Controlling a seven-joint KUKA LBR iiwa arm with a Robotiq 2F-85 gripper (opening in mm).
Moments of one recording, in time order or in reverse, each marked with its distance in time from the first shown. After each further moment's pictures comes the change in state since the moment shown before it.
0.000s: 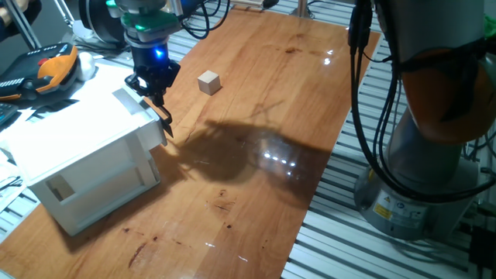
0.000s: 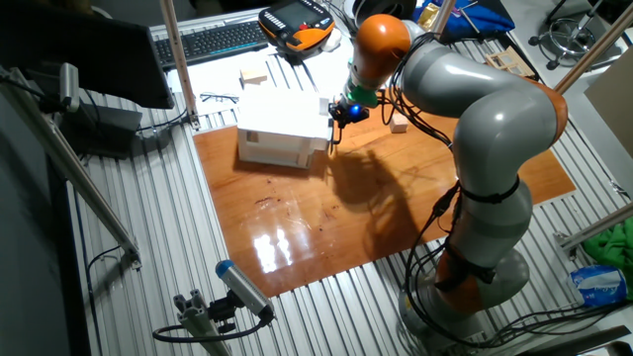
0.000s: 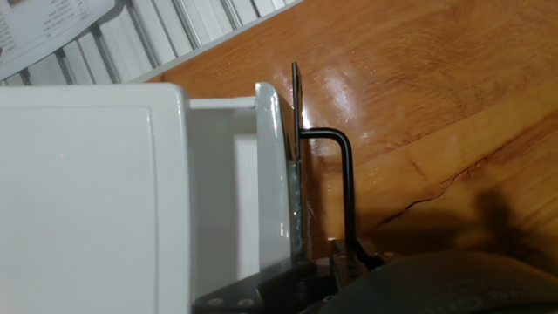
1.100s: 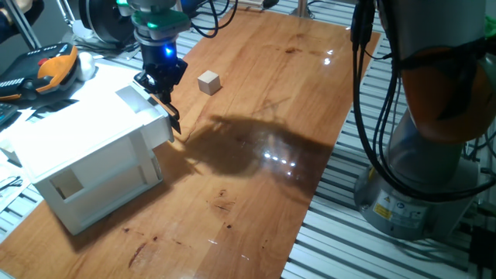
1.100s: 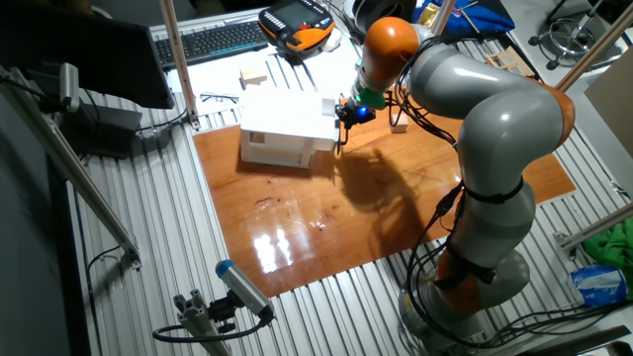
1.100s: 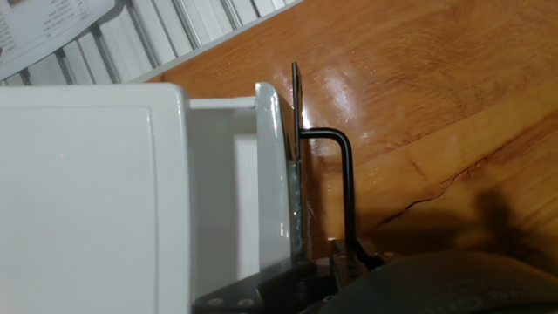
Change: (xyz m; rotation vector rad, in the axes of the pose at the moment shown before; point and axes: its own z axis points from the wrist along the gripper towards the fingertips) arm -0.002 -0.019 0.003 -0.007 -0.006 -0.017
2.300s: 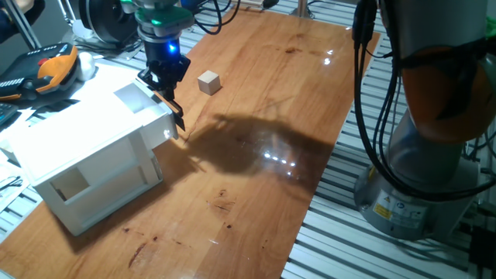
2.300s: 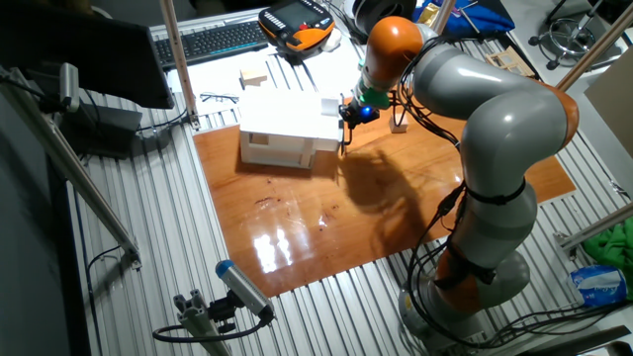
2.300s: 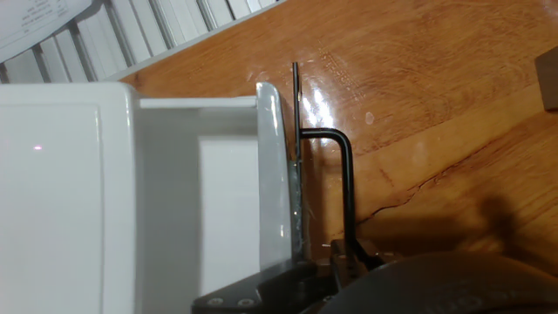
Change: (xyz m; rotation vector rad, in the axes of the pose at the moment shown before) arm 0.000 -0.012 -0.004 0.008 -0.005 -0.018
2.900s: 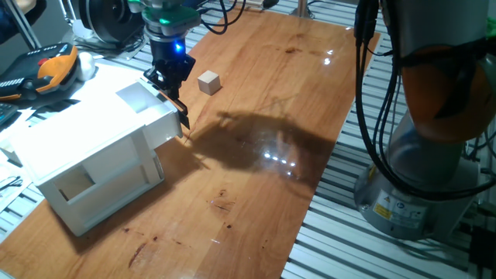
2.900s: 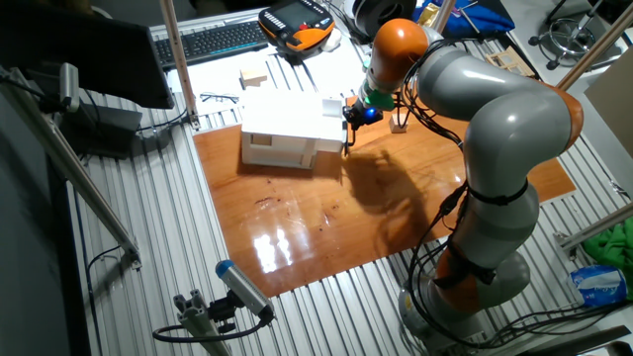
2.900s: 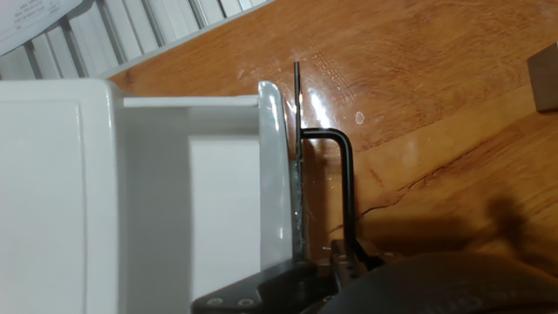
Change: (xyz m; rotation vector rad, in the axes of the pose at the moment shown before) arm 0.001 -0.010 0.001 -0.008 0.000 -0.008
